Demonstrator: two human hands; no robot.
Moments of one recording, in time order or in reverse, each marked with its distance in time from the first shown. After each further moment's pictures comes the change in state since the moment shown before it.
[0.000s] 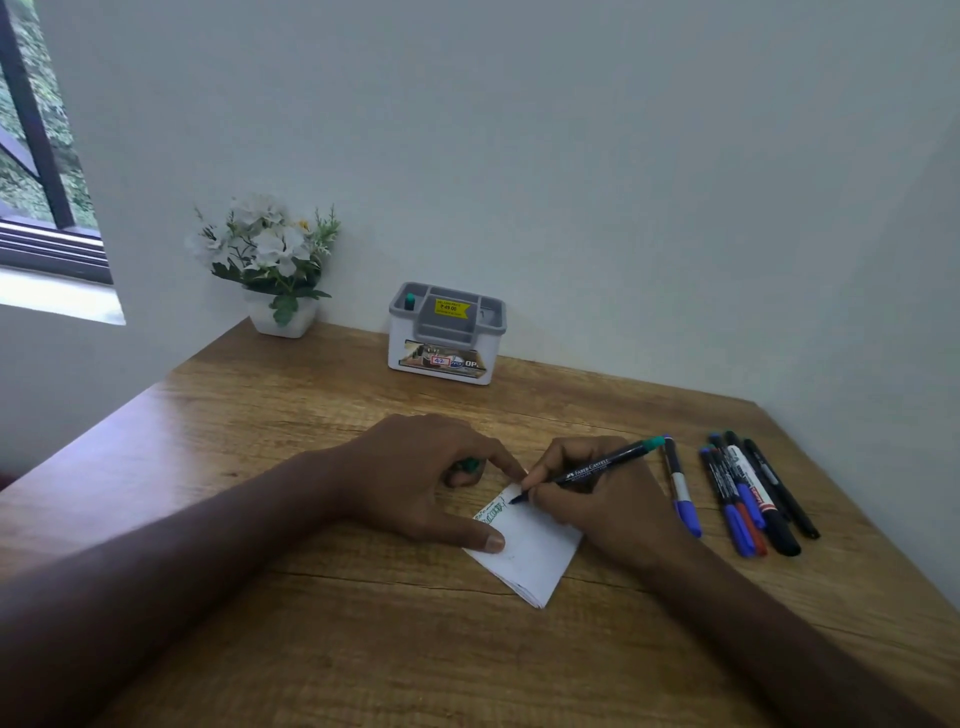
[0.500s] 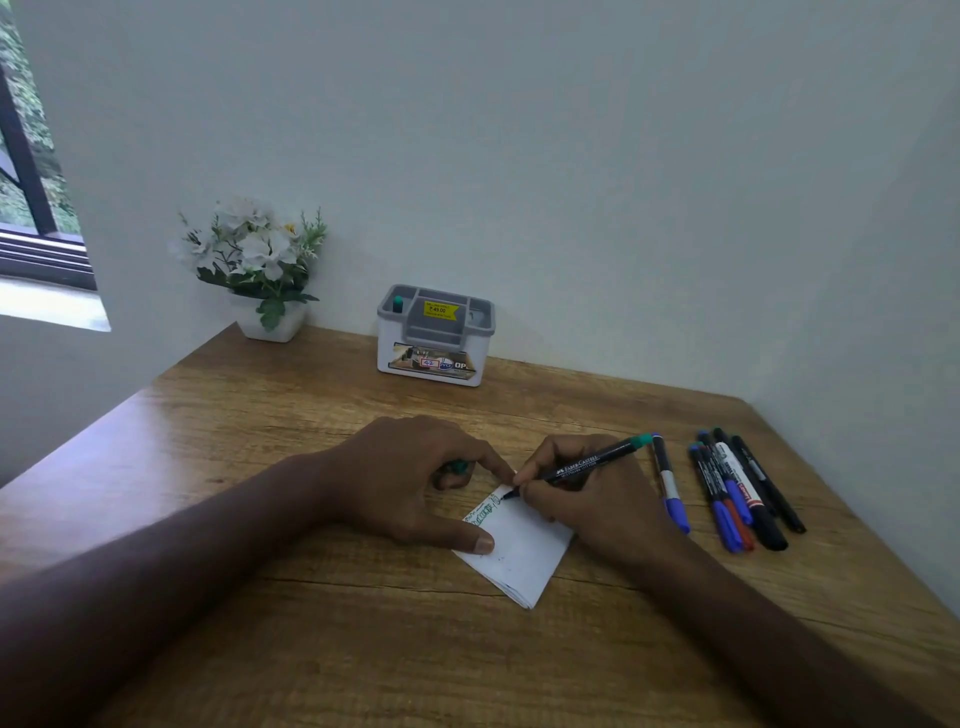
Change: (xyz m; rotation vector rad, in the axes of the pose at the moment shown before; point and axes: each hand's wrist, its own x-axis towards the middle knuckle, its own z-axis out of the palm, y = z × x) left_hand 0.001 0.000 -0.001 -0.013 -0.023 -0.004; right_hand 0.001 0.002 -0.002 -0.020 0.017 0.005
